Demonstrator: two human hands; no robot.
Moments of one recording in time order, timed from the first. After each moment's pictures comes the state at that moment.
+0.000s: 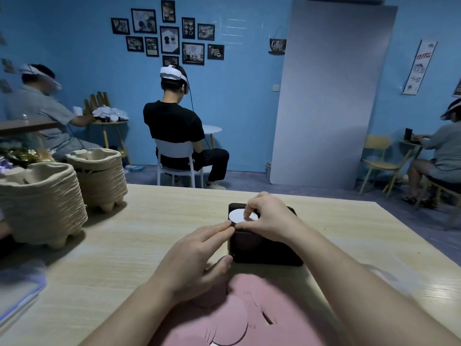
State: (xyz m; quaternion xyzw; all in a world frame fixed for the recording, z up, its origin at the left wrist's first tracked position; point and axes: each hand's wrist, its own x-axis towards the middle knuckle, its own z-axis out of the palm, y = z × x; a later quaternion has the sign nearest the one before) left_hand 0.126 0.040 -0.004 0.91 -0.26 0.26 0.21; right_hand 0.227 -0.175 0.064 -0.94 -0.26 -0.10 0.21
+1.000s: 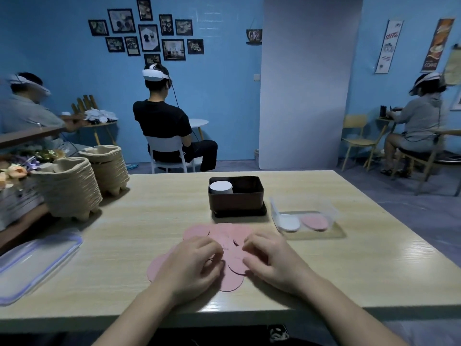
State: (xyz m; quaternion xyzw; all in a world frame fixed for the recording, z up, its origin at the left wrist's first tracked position) left_hand -0.010 -0.008 -0.013 0.93 -0.25 0.19 0.19; right_hand 0.023 -0.262 -0.013 -0.88 -0.34 -0.12 0.31
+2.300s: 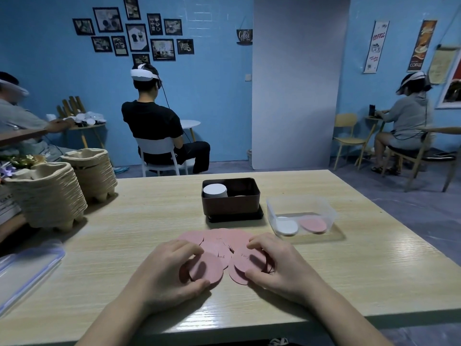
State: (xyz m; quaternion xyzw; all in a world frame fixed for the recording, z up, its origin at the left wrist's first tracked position) left_hand -0.007 0.023 -0.001 0.93 -0.25 0.18 0.19; right_hand 0.024 -0.277 -0.019 -0.89 -0.29 -0.13 0.34
